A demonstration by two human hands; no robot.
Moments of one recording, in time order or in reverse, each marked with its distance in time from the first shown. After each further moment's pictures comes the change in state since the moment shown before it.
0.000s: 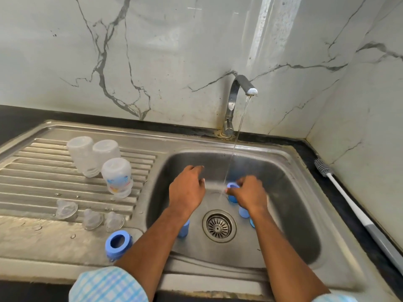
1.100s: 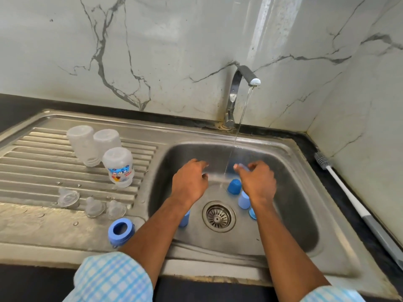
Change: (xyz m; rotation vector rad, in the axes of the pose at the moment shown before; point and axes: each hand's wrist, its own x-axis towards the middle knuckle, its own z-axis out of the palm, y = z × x) left_hand -0.002 0.000 0.001 -0.024 -0.066 0.046; right_hand -0.001 0.003 -0.009 0.052 0.156 0.168
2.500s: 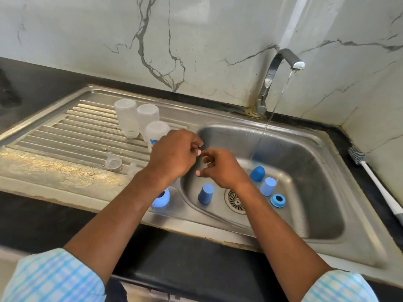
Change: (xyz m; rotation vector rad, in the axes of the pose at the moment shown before) left_hand -0.060 -0.031 -0.118 0.087 0.101 -0.058; right_hand -0.090 -0.079 0.046 0.058 -0.705 -0.484
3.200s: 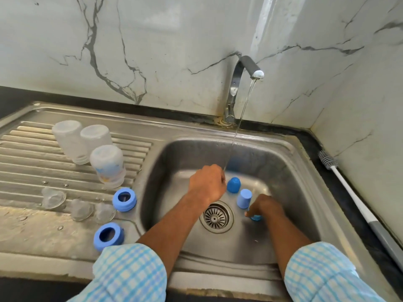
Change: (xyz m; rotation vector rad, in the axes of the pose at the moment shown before) left_hand 0.054 0.079 0.152 0.019 -0.320 0.011; right_hand -0.003 0.199 -0.077 -0.477 -0.154 0.903
